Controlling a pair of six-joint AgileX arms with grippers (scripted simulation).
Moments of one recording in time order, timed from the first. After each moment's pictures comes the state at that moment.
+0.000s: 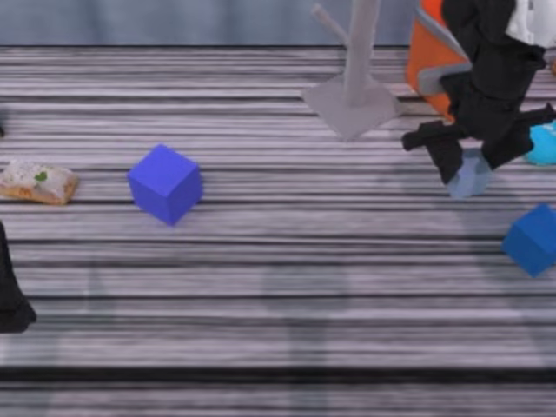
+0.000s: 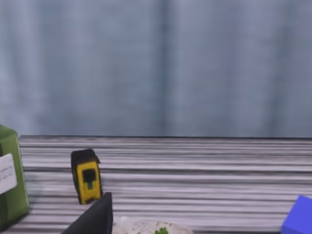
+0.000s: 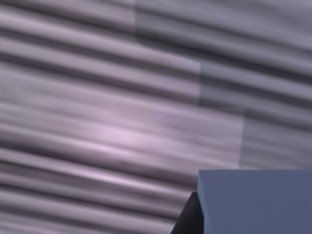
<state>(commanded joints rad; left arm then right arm) 0.00 0.00 0.00 0.00 0.00 0.00 0.26 2.27 1.87 -1.13 0.01 0.04</state>
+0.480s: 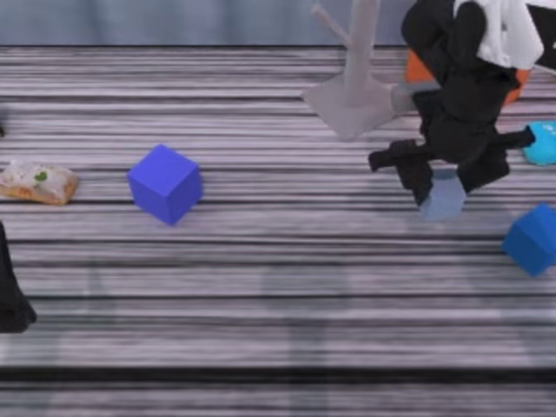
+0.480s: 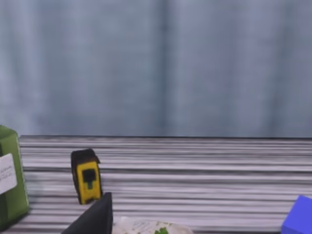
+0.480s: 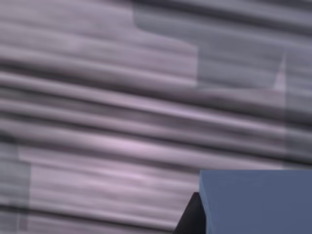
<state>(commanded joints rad) 0.00 0.00 0.00 0.00 0.00 0.00 0.38 2.15 1.71 -1.09 0.01 0.21</state>
